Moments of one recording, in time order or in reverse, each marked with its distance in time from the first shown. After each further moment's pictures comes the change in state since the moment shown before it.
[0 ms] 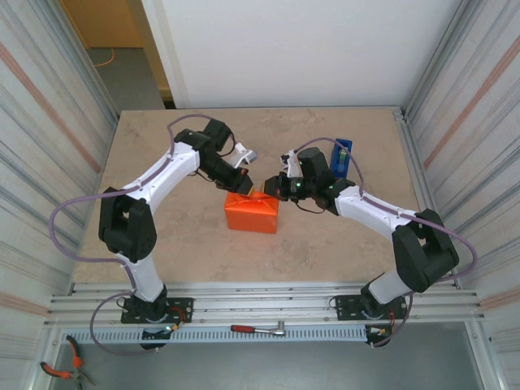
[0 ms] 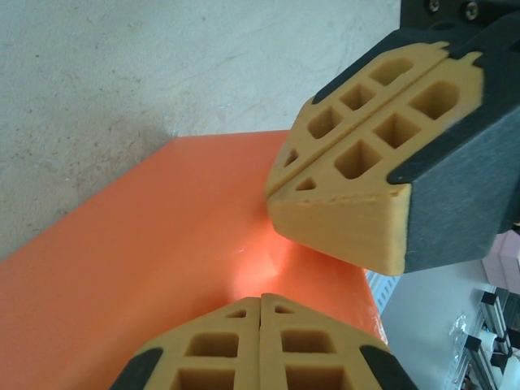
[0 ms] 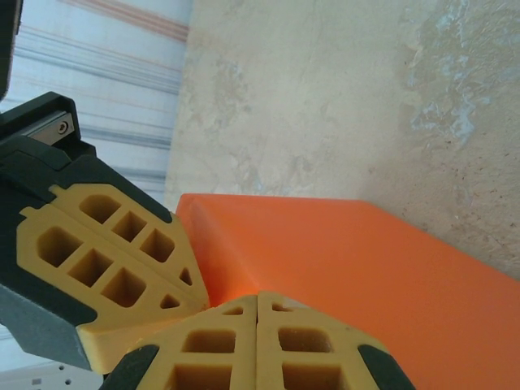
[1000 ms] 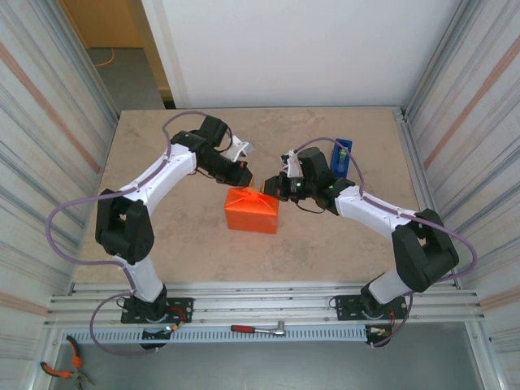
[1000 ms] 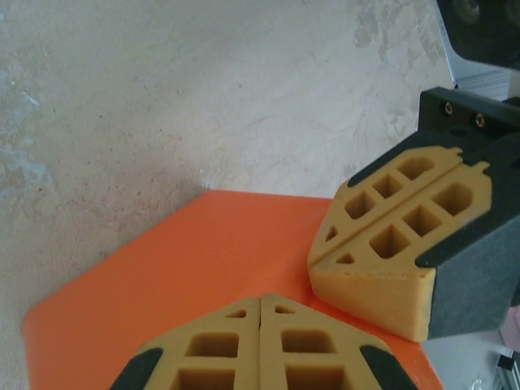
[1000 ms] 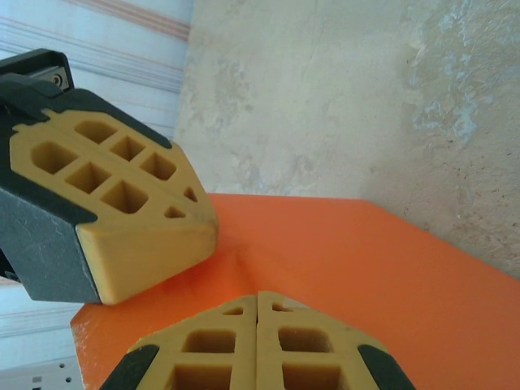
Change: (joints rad) left arm 0.021 -0.024 -0.040 0.157 -0.029 -0.118; right arm -0.002 0.002 0.000 0.002 -0.008 0.000
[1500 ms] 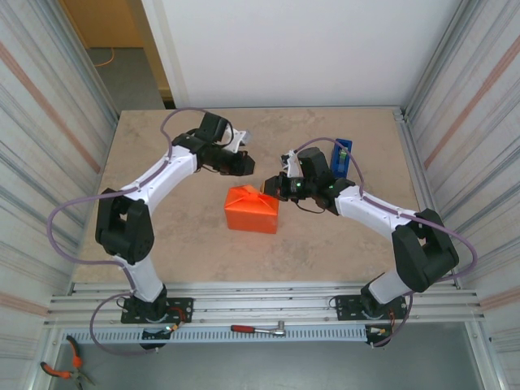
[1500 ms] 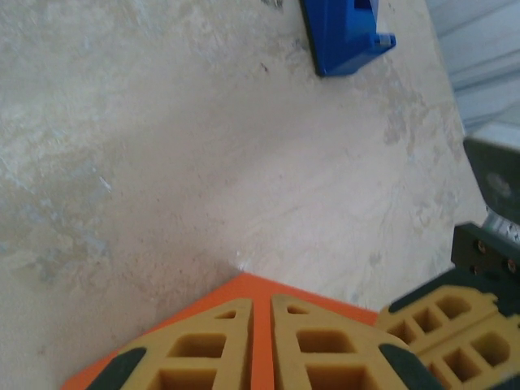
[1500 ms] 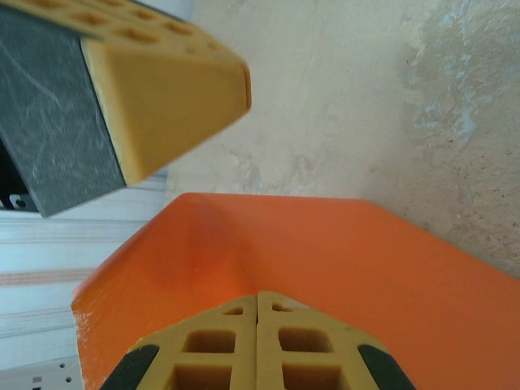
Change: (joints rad) left arm 0.000 0.000 -0.030 0.228 -0.109 -0.182; right arm 0.000 0.000 0.000 -0.001 0.000 0.000
